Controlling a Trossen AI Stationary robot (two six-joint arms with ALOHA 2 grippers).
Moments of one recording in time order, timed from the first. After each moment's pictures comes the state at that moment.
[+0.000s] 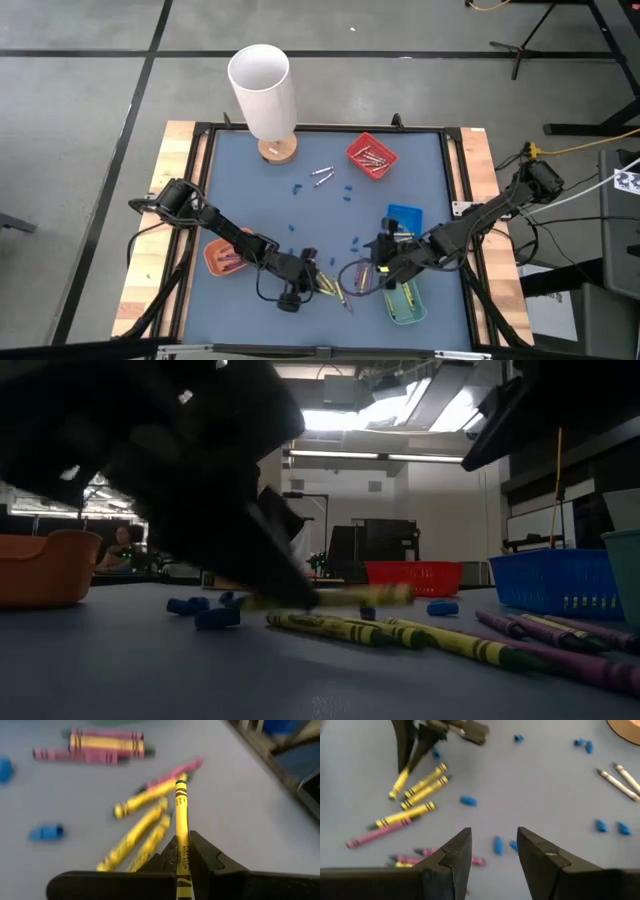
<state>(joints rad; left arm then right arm) -0.41 1.97 0.88 0.50 -0.02 -0.21 0.57 1.43 0.91 -0.38 0.48 0.41</state>
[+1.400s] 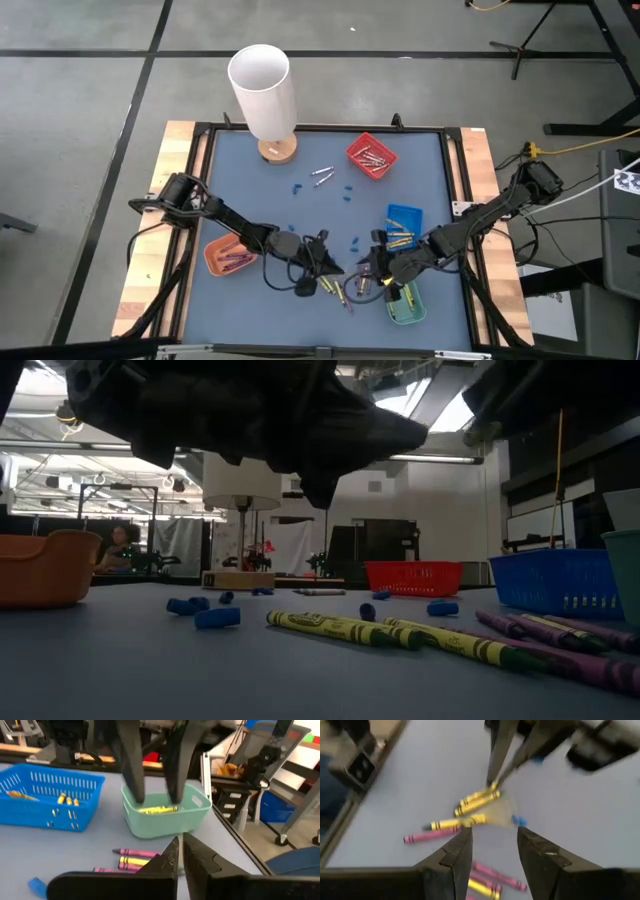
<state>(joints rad) -0.31 1.97 0.89 0.91 -0.04 -0.23 0.57 1.44 0.87 -0.19 0.29 0.23</state>
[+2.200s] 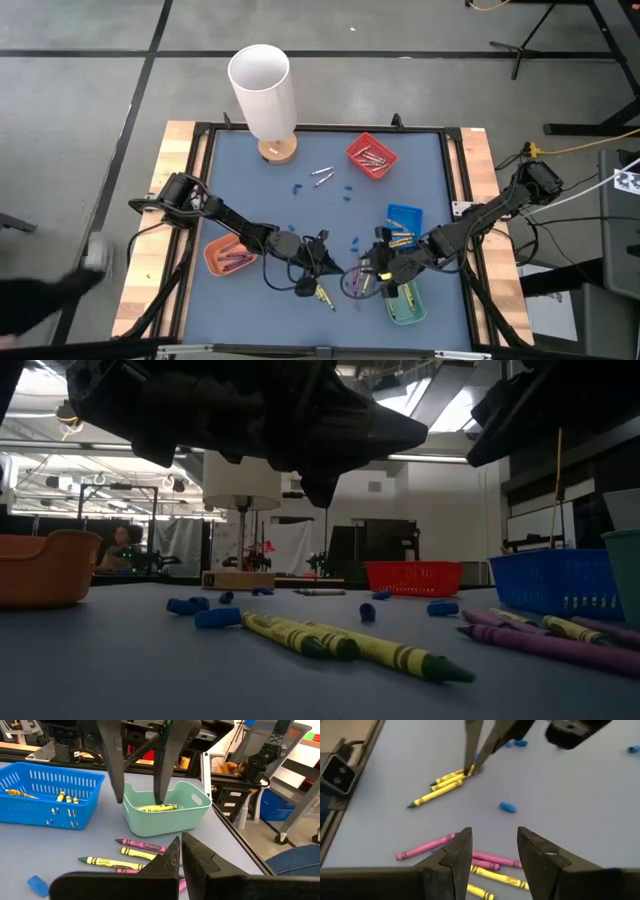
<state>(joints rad) -0.31 1.96 0.89 0.90 -0.04 -0.23 0.57 1.44 0.87 -0.24 0.34 0.36</state>
